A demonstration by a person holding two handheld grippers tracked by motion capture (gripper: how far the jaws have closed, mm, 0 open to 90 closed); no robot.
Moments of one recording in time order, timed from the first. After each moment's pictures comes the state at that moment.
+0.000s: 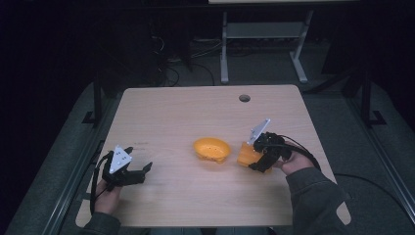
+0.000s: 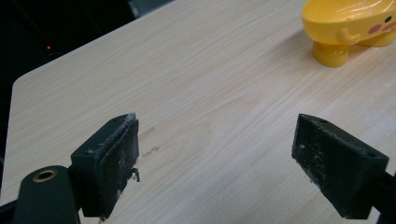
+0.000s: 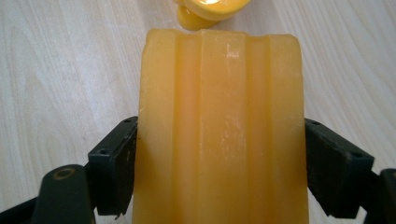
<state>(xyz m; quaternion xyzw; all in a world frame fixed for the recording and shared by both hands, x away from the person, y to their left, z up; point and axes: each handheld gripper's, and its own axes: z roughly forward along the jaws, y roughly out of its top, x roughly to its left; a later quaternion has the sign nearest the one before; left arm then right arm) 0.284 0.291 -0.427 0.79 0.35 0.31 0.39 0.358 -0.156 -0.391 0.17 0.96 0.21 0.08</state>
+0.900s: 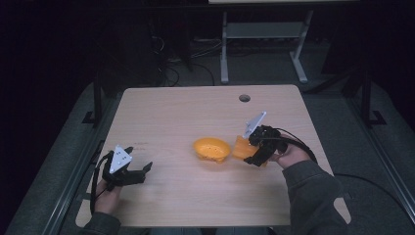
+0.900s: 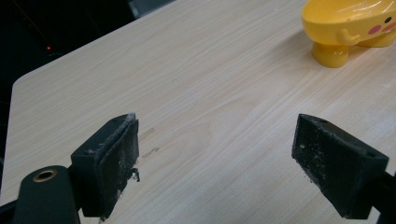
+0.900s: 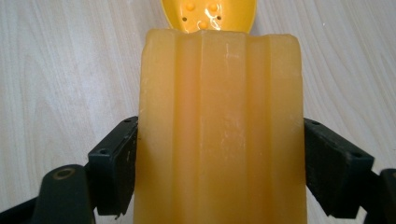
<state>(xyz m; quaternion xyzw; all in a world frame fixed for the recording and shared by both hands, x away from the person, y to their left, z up) 0.284 0.291 -0.427 0.79 0.35 0.31 0.39 0.365 -0.143 -0.371 0.15 0.96 0.22 0.09</state>
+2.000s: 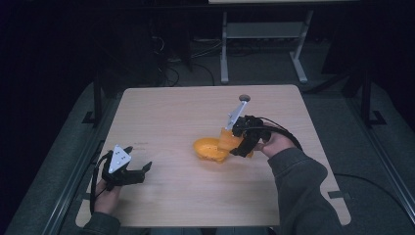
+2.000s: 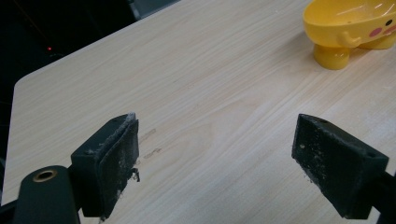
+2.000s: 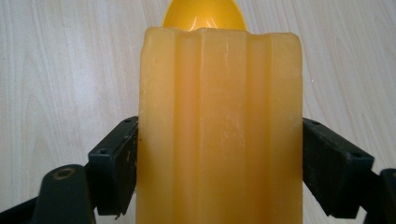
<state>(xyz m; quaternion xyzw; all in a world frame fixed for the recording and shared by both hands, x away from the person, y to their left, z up) 0.284 0.292 -0.426 0.79 0.35 0.31 0.39 0.385 -0.099 -0.348 0.10 0.97 0.21 0.10</state>
